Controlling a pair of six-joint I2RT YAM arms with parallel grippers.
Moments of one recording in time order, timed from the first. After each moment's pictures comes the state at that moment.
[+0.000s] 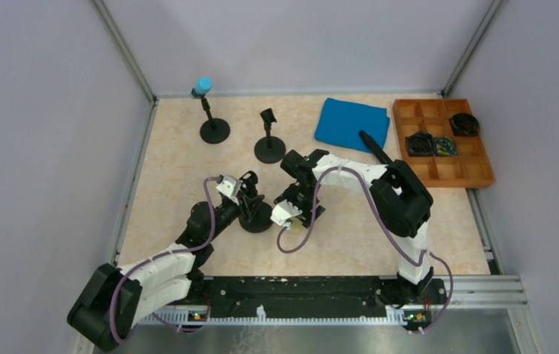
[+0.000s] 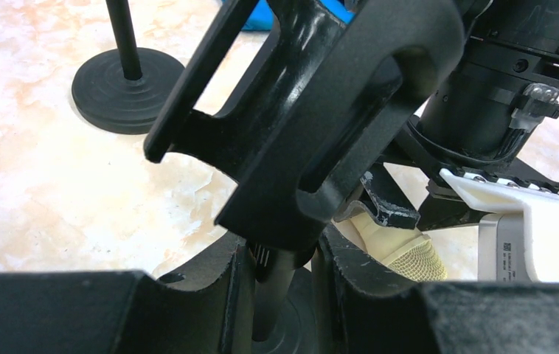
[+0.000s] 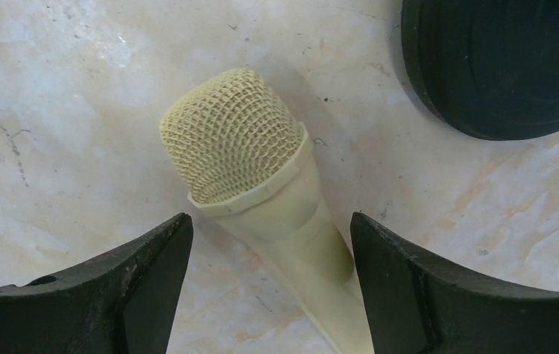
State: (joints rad) left arm -0.52 0.96 0.11 0.80 0.19 -0.19; right arm 0.83 1.98 1.43 -0.97 -0.40 -1.67
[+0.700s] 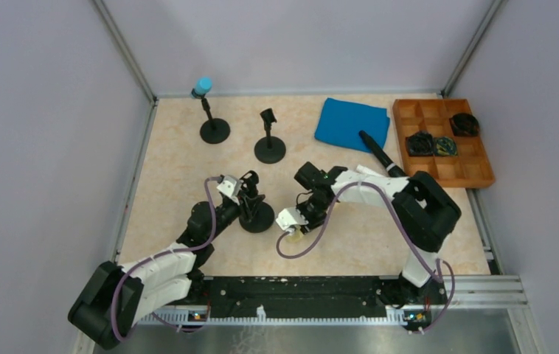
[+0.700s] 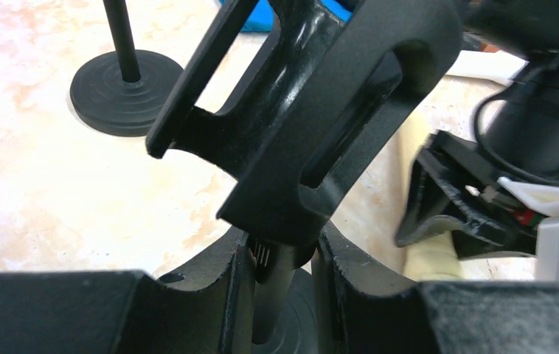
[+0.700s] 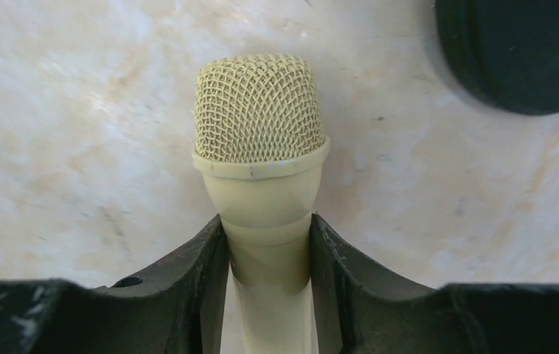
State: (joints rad) left arm -0.52 0.98 0.11 0.82 0.19 -0.19; right arm 0.84 1.83 1.18 -0.74 -0.47 -1.45
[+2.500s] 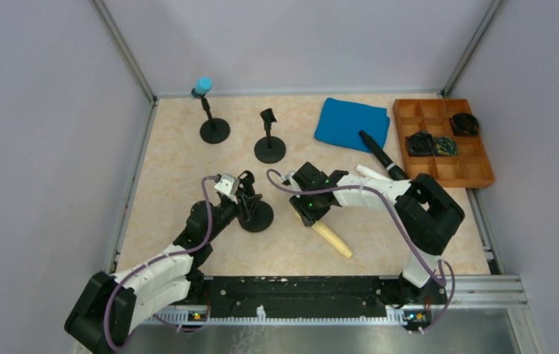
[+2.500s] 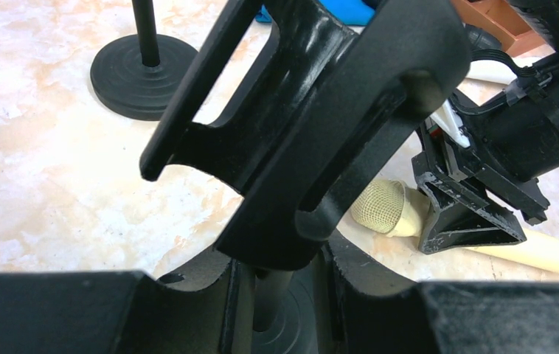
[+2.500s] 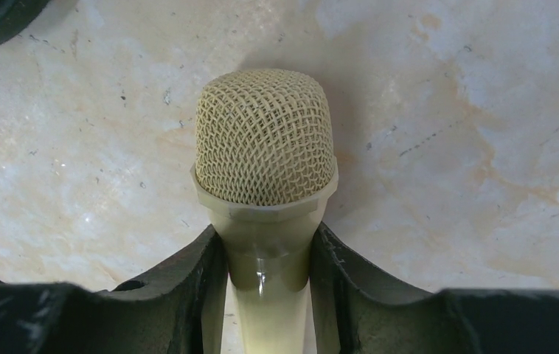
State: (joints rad) left arm -0.52 0.89 0.13 0.69 0.13 -0.21; right arm 0.85 1.75 1.08 -0.52 -0.06 0.09
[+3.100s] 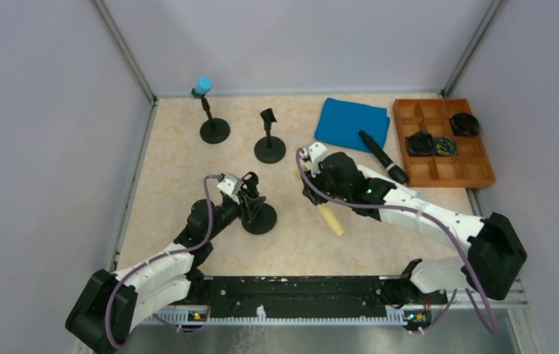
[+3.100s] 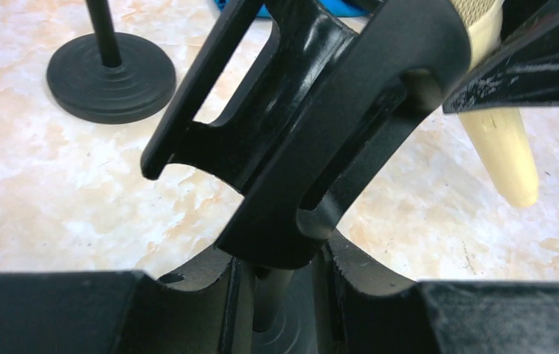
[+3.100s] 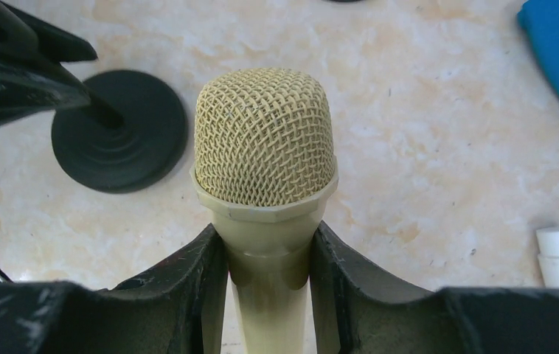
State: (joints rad) left arm -0.52 0.91 0.14 0.69 0.21 -0.22; right arm 0.84 1.33 0.92 -0.24 0.05 0.07
